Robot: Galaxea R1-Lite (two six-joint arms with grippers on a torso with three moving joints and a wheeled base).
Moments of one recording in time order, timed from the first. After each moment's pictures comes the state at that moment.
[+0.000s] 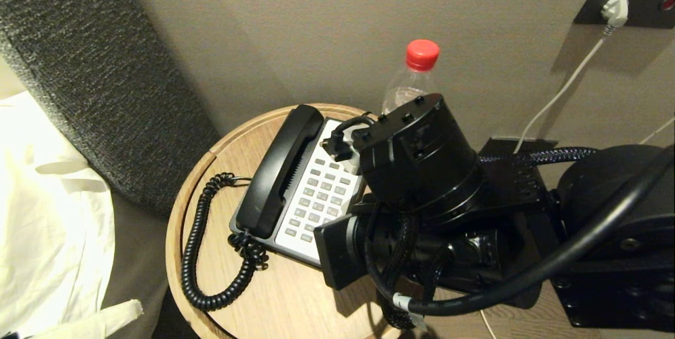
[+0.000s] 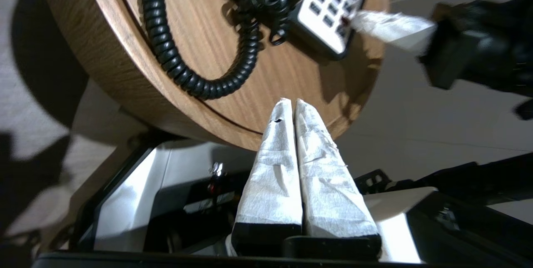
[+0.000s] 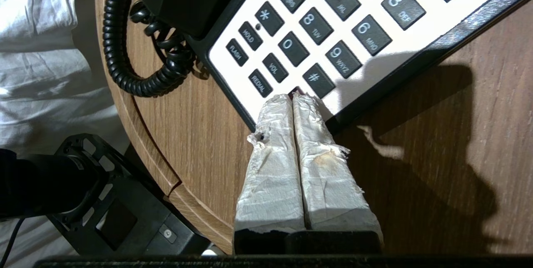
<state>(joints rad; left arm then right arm) -0.54 0.69 -0.48 0.08 -0.11 -0.66 1.08 1.80 -1.33 0.15 -0.24 0.39</state>
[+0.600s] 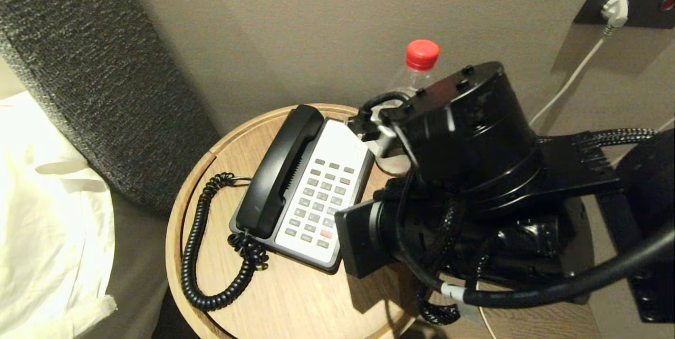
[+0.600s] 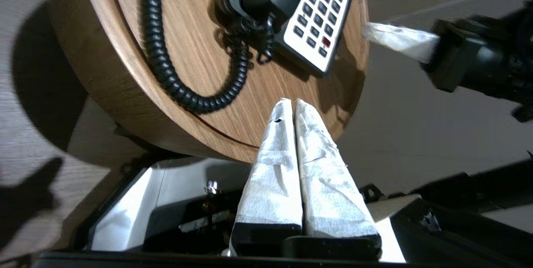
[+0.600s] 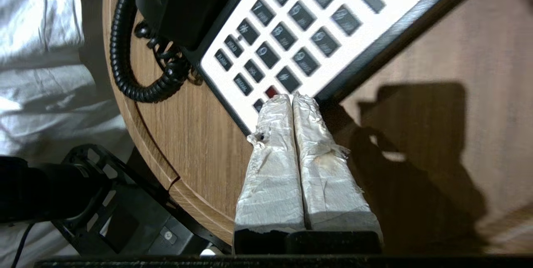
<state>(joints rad) -0.54 0.62 -0.50 0.08 -0.09 -0.66 1.07 1.72 -1.31 0.17 -0.27 0.40</state>
